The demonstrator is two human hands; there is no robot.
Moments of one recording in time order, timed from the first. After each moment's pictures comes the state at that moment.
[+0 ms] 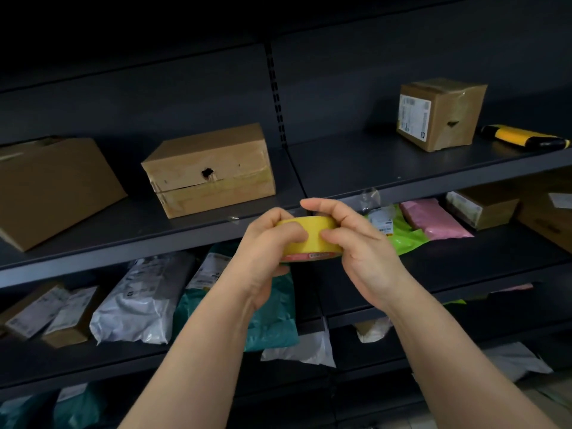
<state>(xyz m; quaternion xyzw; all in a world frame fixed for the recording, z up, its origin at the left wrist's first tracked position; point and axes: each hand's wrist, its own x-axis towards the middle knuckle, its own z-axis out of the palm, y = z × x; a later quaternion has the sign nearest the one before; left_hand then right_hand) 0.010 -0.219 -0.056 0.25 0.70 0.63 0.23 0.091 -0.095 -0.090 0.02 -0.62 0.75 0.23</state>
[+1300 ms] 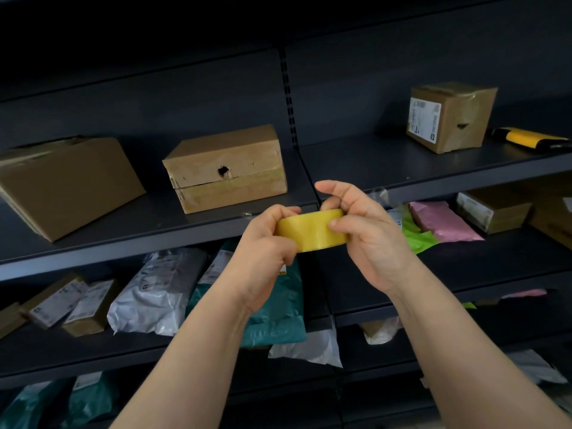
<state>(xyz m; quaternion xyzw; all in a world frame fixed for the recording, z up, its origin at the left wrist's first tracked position) 0.014 -0.243 -0.060 0.29 0.68 0.65 0.19 0.091 -0.096 -0.072 0.06 -0.61 0.75 0.24</state>
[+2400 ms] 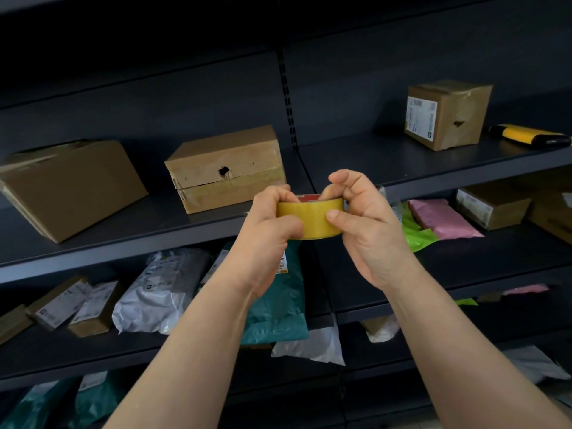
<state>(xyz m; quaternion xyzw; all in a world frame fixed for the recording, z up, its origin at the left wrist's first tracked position) 0.025 -0.237 -0.042 0.31 0.68 0.65 0.14 0.089 -0.103 -0.074 0.12 -0.58 0.75 0.31</state>
